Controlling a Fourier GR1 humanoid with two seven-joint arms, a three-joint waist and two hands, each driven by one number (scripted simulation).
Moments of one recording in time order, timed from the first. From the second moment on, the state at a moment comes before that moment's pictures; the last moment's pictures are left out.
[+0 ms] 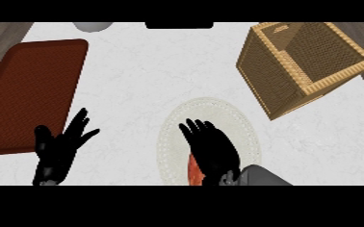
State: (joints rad) left arm 0.10 0.31 -0.11 -1.47 0.20 0.12 0.21; right arm -0.45 -0.25 0.89 -1.63 0.47 0.30 0.87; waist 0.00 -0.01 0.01
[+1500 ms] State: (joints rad) left arm 0.13 0.28 -0.08 -1.48 0.16 0.11 0.21; right arm -0.29 -0.32 1.01 -1.68 0.86 0.22 0.65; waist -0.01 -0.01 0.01
